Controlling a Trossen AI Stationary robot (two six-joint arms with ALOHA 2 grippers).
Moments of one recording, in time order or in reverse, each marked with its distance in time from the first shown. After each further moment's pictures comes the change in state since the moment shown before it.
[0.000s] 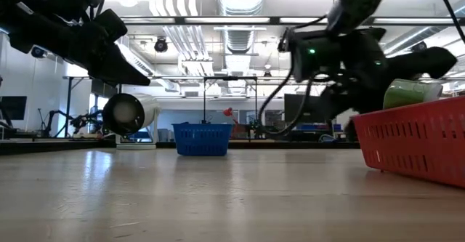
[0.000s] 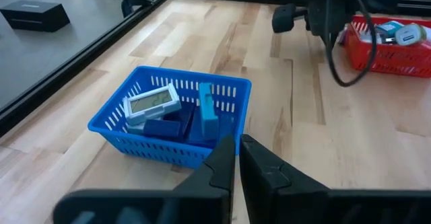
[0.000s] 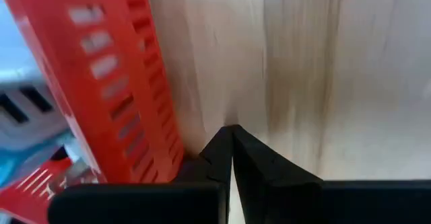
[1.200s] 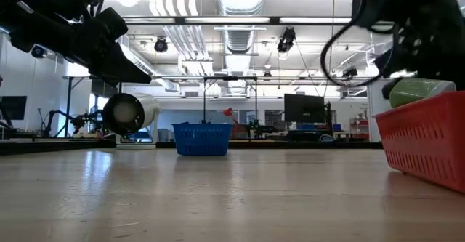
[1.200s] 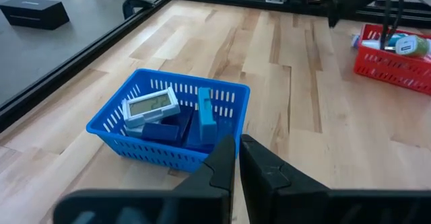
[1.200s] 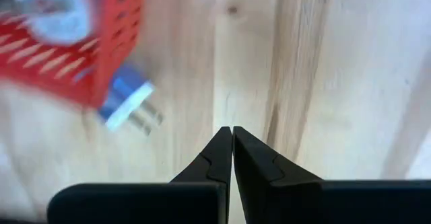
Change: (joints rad) left arm 0.000 0.000 0.007 0.006 0.001 -0.030; right arm 0.221 -0.366 -0.201 -0.088 0.229 0.160
